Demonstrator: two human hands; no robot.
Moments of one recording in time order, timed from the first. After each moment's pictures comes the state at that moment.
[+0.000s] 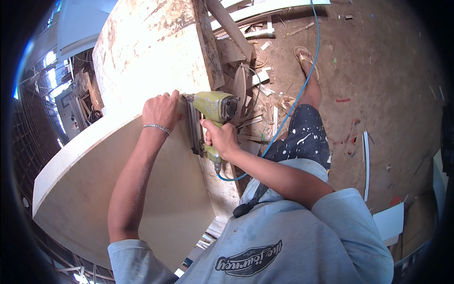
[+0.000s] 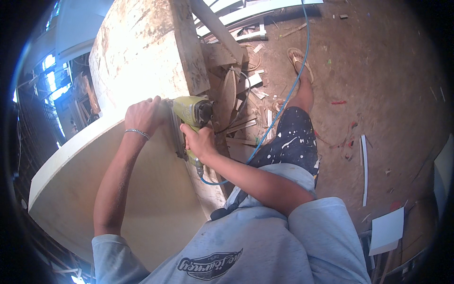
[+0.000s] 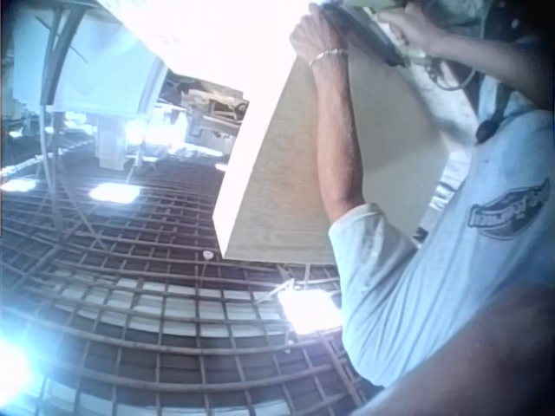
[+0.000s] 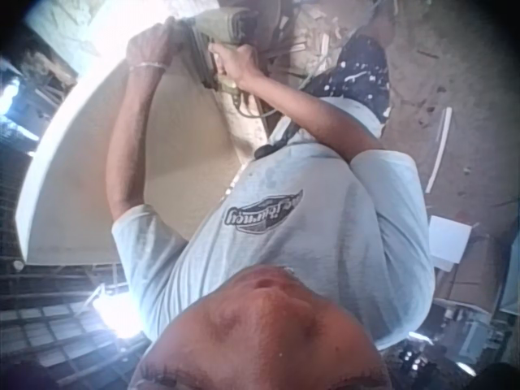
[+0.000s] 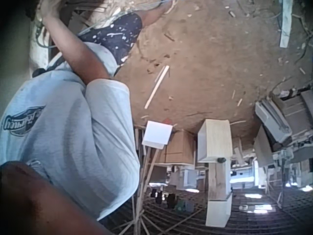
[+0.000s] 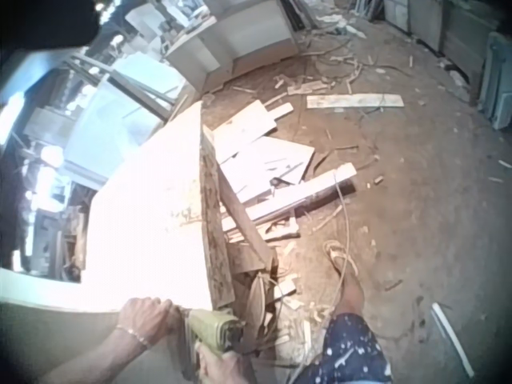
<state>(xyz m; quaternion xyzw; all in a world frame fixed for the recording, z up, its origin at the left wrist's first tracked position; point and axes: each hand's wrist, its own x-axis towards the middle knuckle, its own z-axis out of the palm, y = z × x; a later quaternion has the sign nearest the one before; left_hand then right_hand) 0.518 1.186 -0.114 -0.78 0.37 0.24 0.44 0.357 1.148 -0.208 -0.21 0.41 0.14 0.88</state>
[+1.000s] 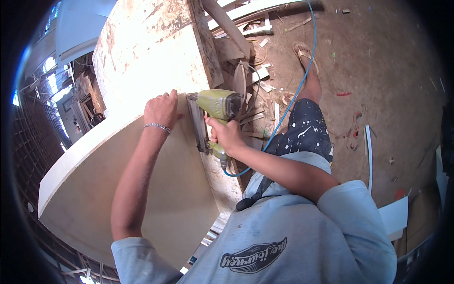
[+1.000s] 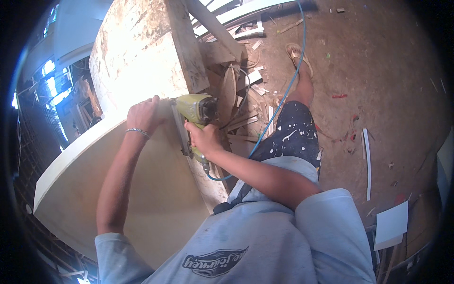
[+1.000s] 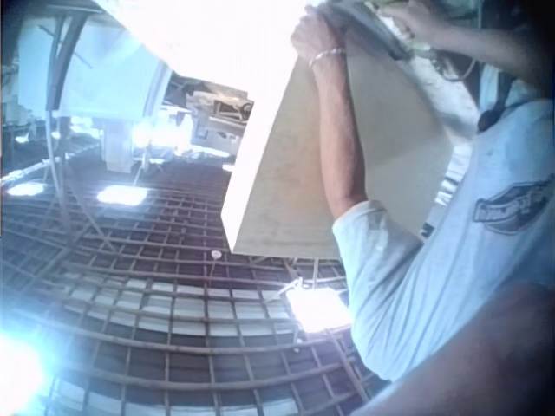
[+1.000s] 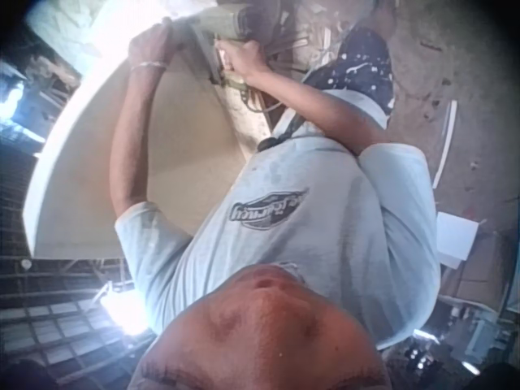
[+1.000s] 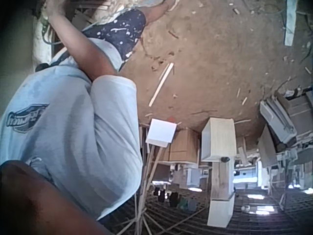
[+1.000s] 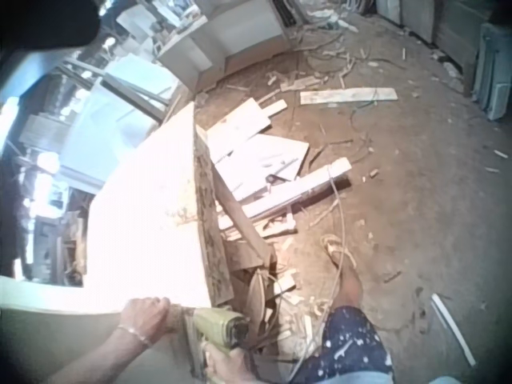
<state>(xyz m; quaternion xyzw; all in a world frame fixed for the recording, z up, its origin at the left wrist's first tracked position) 0.518 1.184 -0.110 -0.77 0.36 0.26 0.45 0.348 1.146 -0.211 -0.16 0.39 0.12 0.90</state>
